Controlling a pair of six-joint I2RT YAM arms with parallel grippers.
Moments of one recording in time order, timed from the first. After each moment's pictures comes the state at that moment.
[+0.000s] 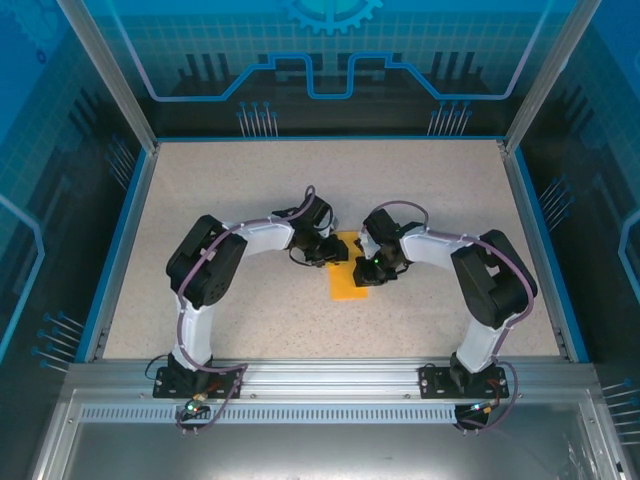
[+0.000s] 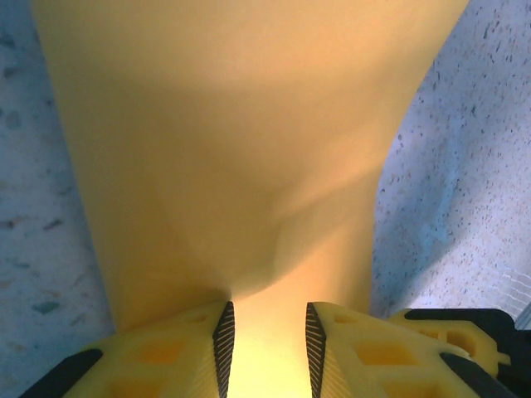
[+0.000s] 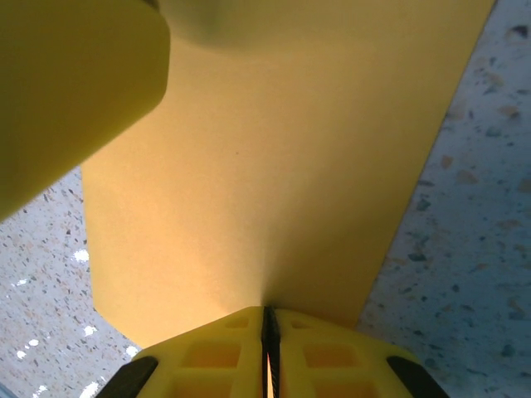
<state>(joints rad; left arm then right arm) -0.56 2.03 1.27 -0.34 0.49 -0.70 0.51 1.77 0.97 -0.57 -0.37 0.34</state>
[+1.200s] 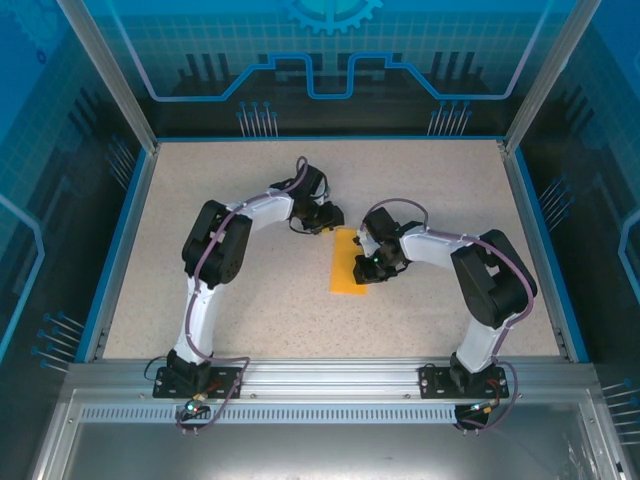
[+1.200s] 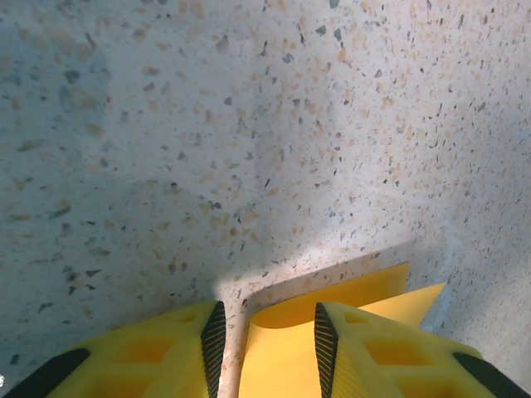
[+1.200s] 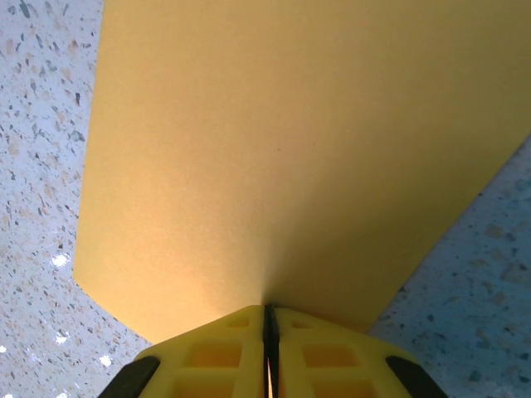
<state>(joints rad) -0.44 2.22 1.60 -0.43 0.43 -0.69 0.51 1.77 0.98 -0.55 -0.34 0.29</state>
